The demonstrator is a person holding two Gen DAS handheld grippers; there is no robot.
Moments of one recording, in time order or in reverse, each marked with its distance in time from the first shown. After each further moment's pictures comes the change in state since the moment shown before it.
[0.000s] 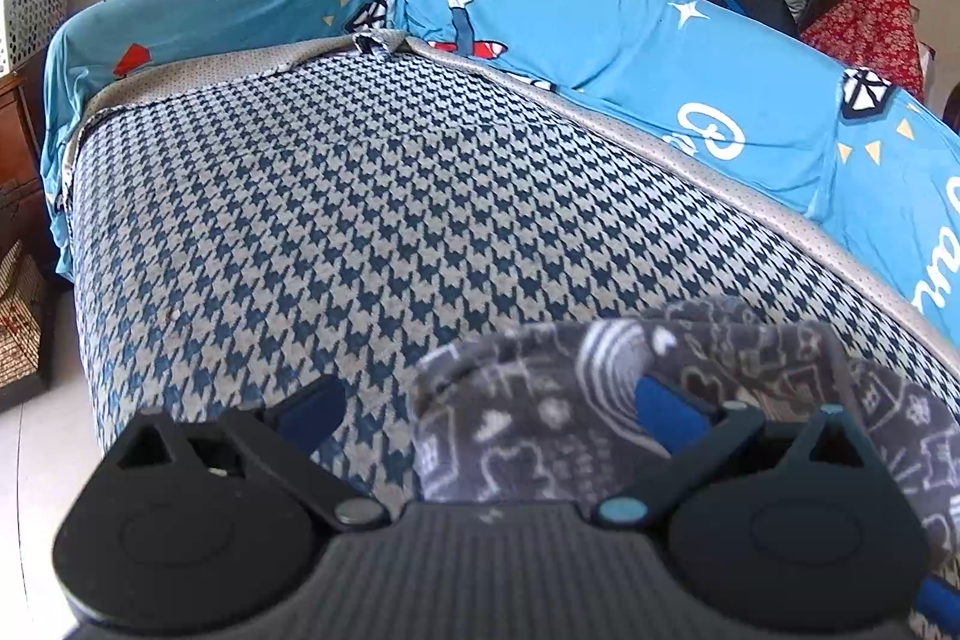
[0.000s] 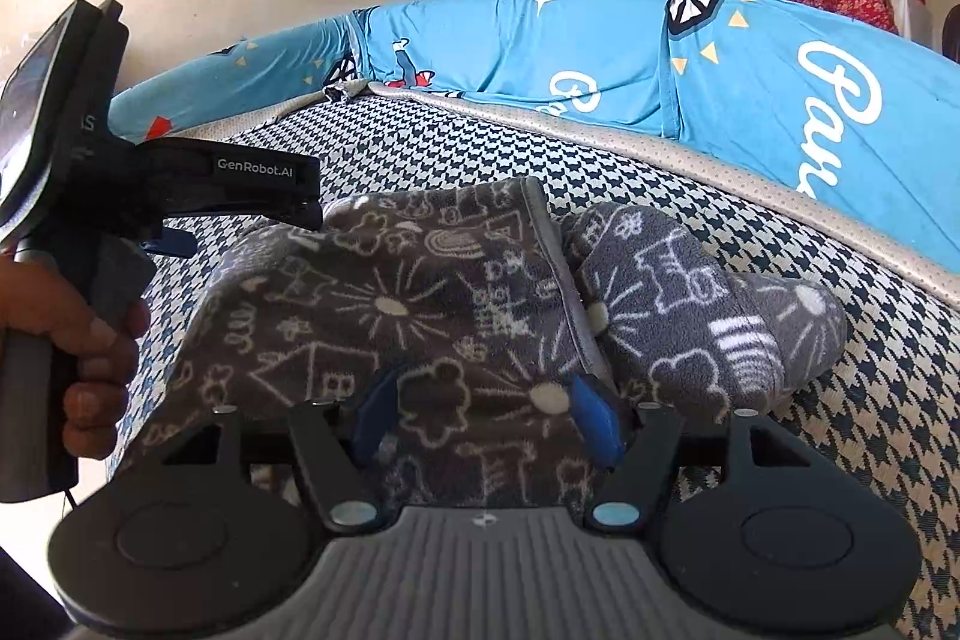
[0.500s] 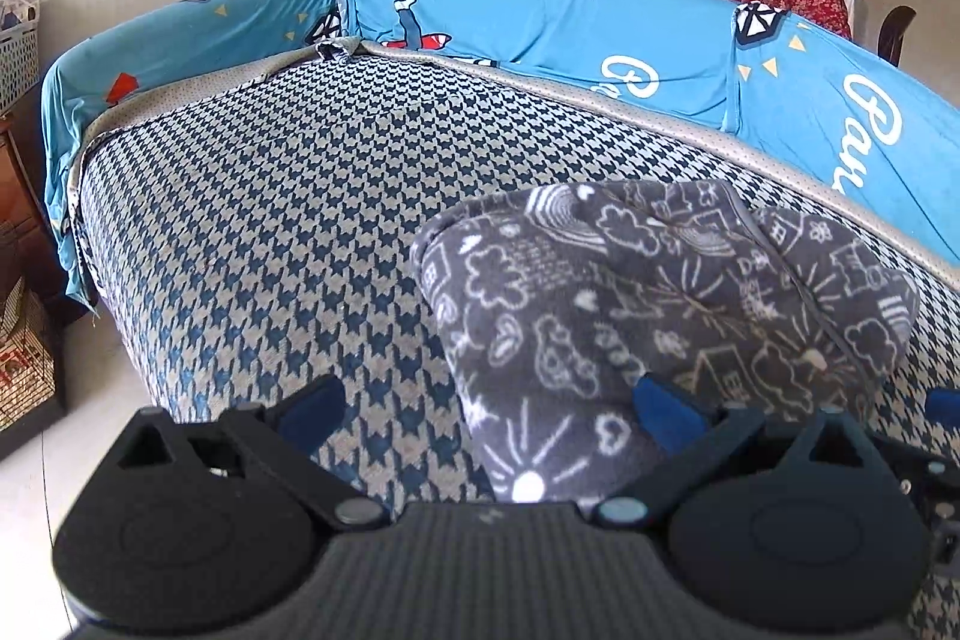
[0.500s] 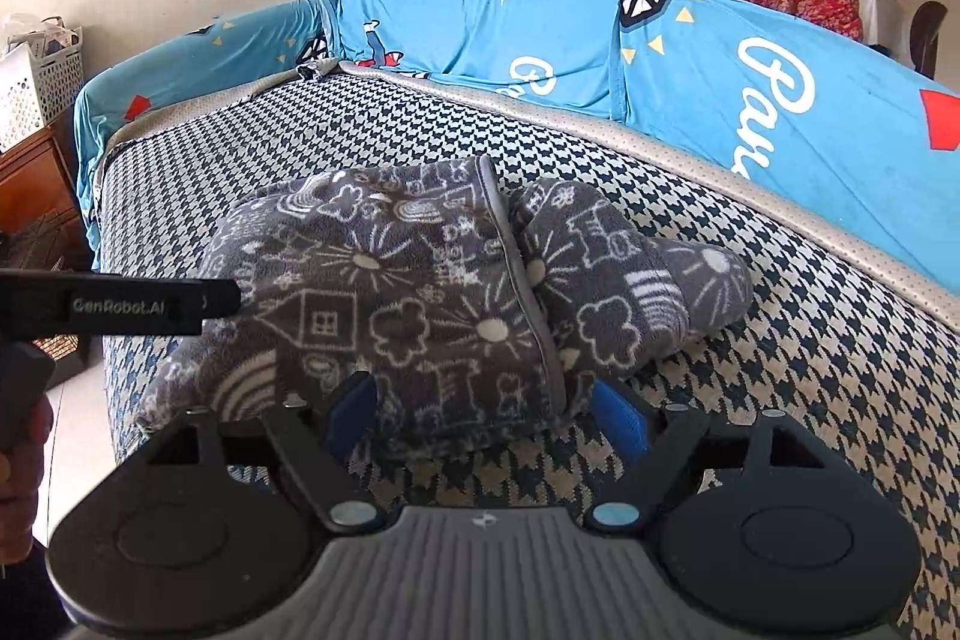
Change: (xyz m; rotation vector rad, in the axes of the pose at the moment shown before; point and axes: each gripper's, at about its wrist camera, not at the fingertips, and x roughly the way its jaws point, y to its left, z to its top) left arm -0.070 0.002 -0.066 0.137 -0.013 -0.017; right arm -0.045 -0.003 -0.012 0.007 0.056 -0.071
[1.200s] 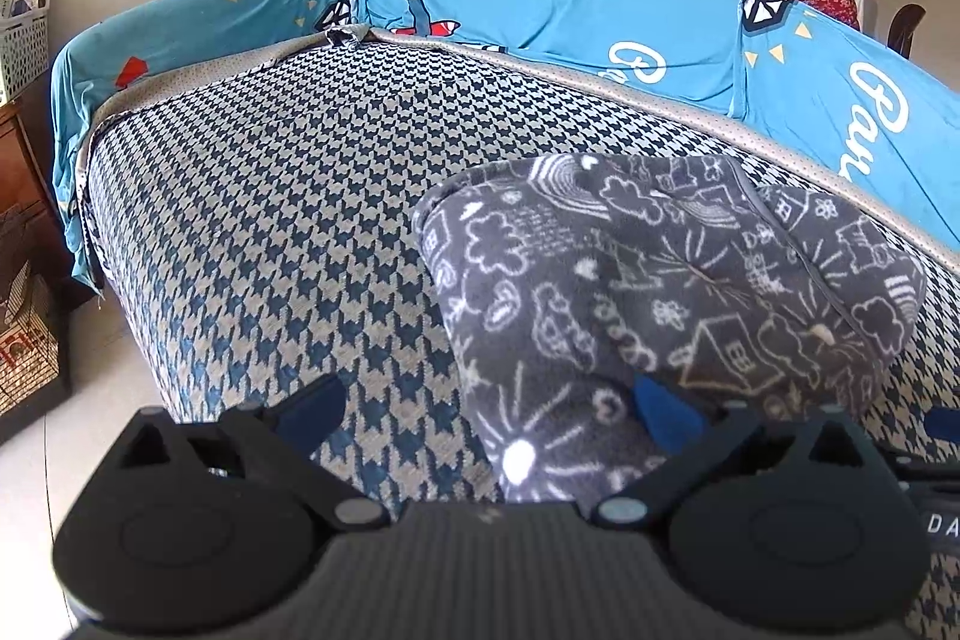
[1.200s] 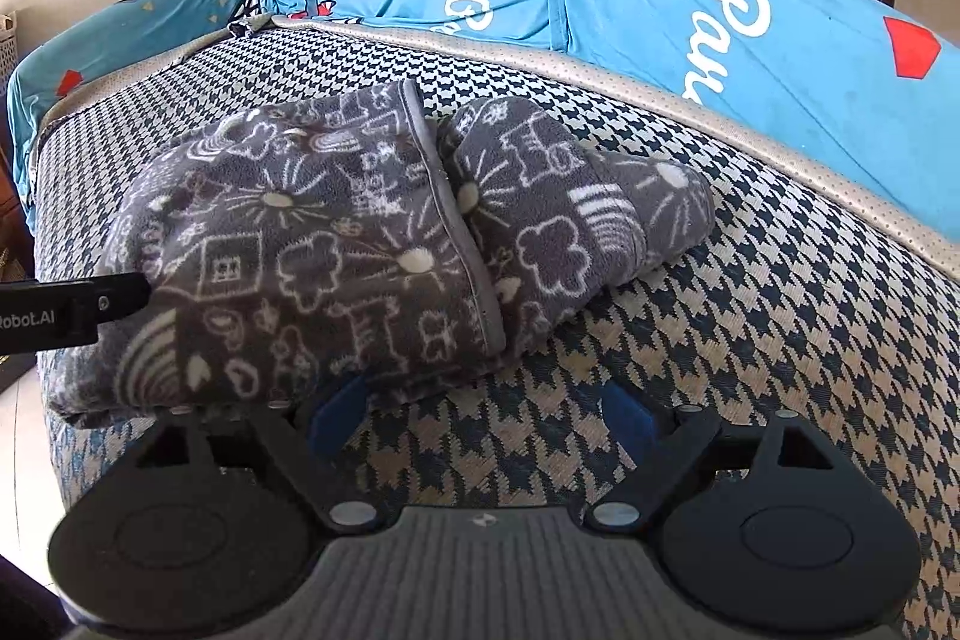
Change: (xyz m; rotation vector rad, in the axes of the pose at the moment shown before) left arm -0.004 -0.001 -0.019 -0.018 -0.002 0.005; right arm 0.028 -0.015 -0.012 0.062 0.110 -0.096
